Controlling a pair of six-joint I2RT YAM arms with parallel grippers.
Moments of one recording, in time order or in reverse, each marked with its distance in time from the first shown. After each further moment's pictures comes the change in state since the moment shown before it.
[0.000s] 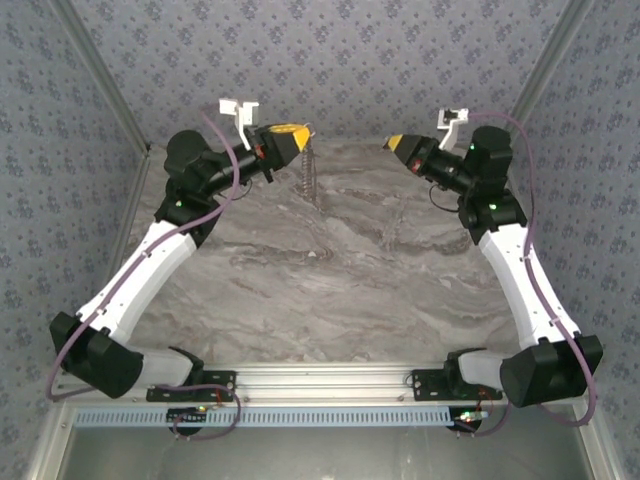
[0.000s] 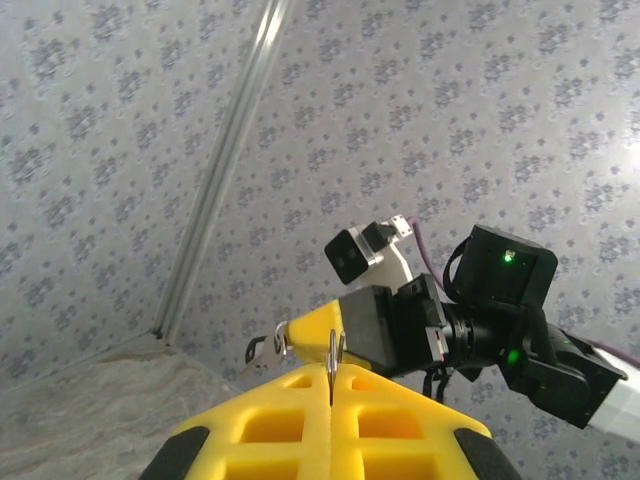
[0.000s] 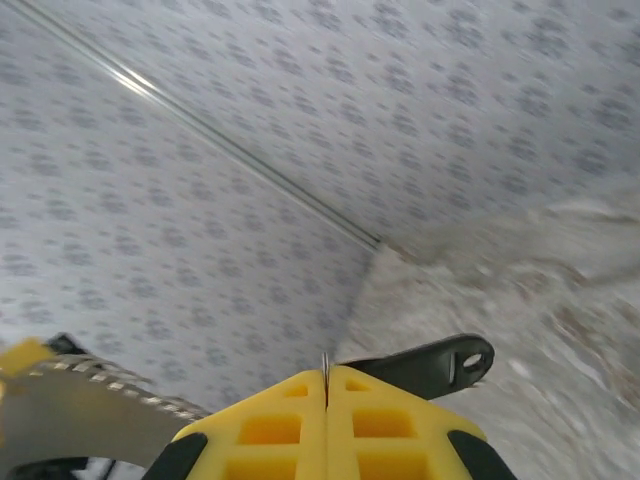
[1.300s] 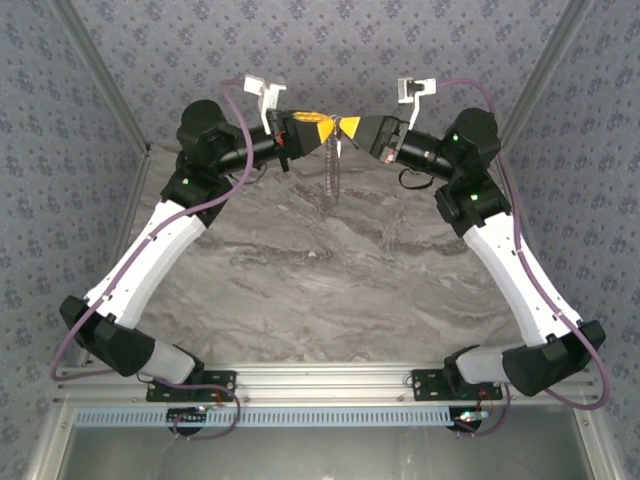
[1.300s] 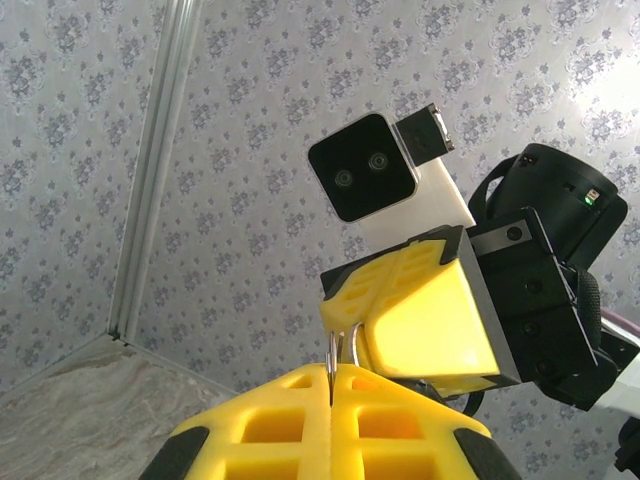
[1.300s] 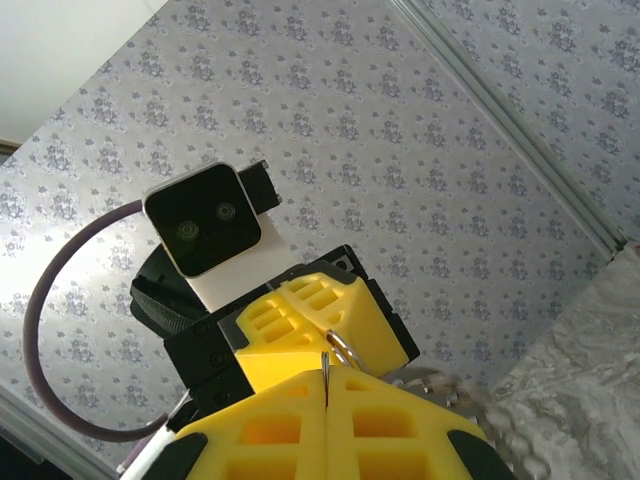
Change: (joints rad) left arm -0.080 0.114 0.270 -0.230 0.059 0.113; right arm 0.260 0.077 0.236 0.131 -0.097 0.076
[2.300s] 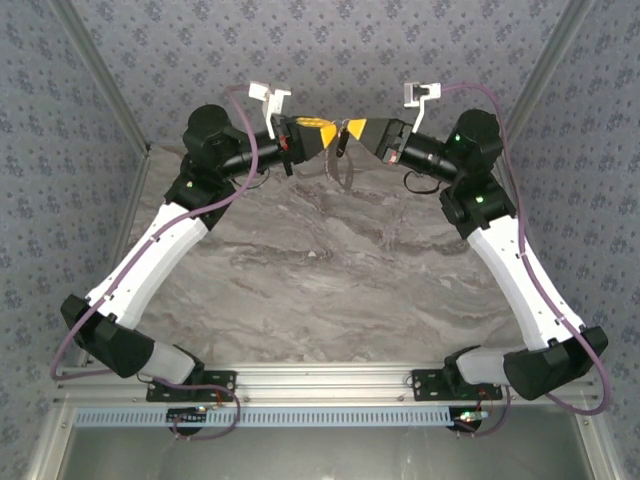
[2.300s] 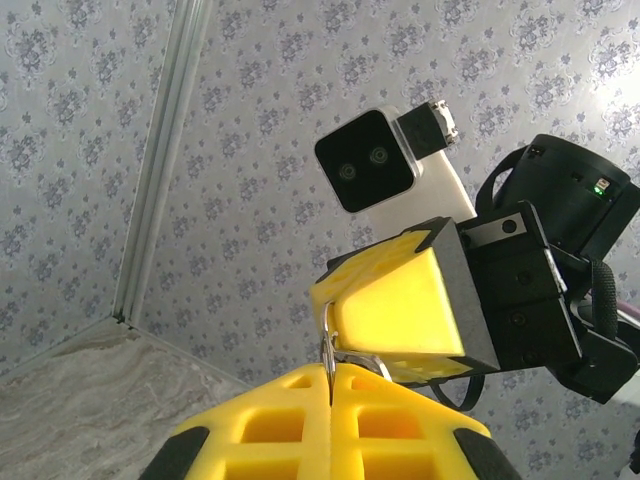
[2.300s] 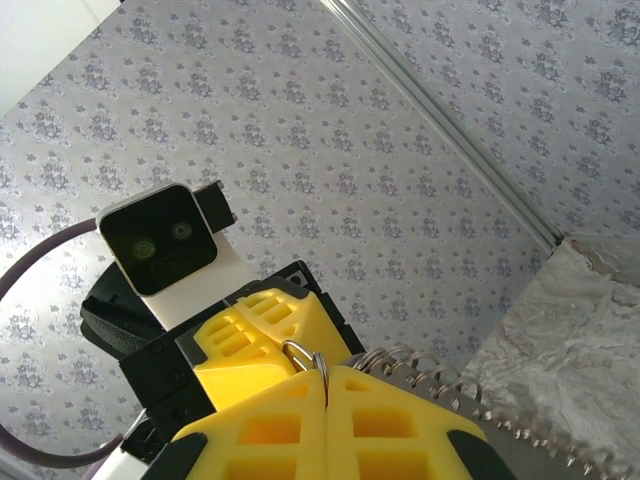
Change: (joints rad) left arm -0.012 -0.007 -0.037 -0.003 -0.030 0.000; right arm -0.036 -0.024 -0.029 -0.082 0.045 -0.050
